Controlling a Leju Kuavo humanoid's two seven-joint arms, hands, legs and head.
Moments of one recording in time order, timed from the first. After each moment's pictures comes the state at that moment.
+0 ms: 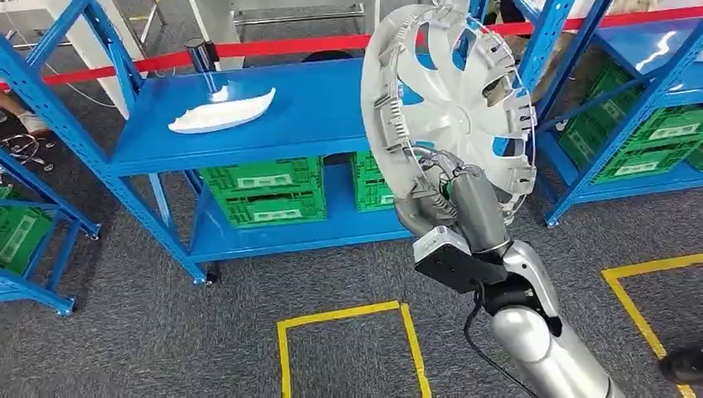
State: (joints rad) left arm -0.09 -0.16 1.14 -0.19 -1.16 0.11 0.01; right arm -0.13 -0.30 0.30 -1.85 0.66 -0.29 -0.10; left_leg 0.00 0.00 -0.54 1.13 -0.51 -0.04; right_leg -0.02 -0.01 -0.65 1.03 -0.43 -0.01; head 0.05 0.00
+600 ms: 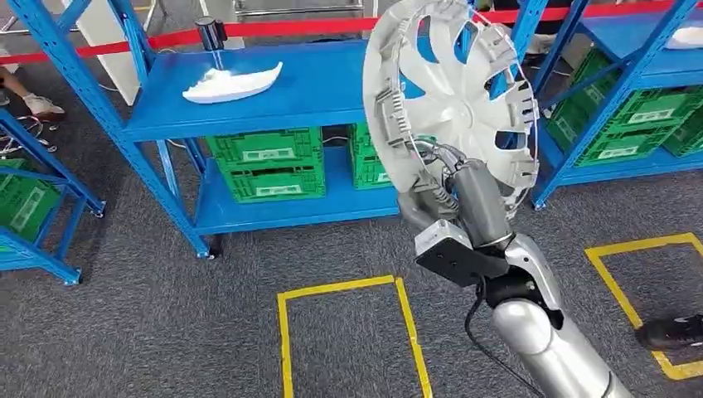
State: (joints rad) left arm -0.09 -0.16 1.14 -0.19 -1.15 0.12 0.01; right arm -0.16 -0.31 0.30 -1.83 0.66 -0.29 -0.11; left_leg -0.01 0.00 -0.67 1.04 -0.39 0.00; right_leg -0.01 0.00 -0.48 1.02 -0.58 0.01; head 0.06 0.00
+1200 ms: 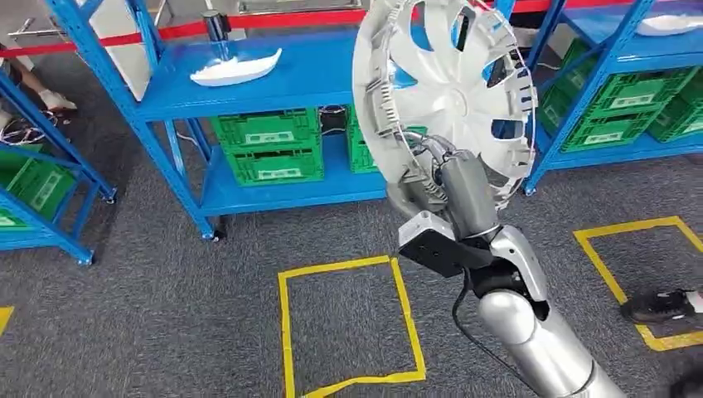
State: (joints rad) left arm -0.10 -0.16 1.14 -0.19 -1.17 0.11 0.01; right arm -0.19 -0.26 0.31 -1.80 0.72 -0.29 -0.10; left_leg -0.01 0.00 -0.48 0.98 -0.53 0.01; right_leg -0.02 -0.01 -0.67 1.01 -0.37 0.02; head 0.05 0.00
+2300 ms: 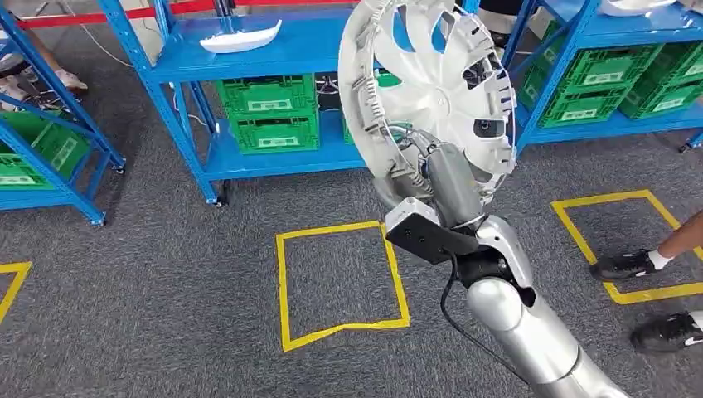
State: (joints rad) left arm -0.09 -0.15 1.14 -0.19 -1.15 0.12 0.02; right arm -0.27 -0.24 0.35 -1.73 0.68 -0.27 -0.09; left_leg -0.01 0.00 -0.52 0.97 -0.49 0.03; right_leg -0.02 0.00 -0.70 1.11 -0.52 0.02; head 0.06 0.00
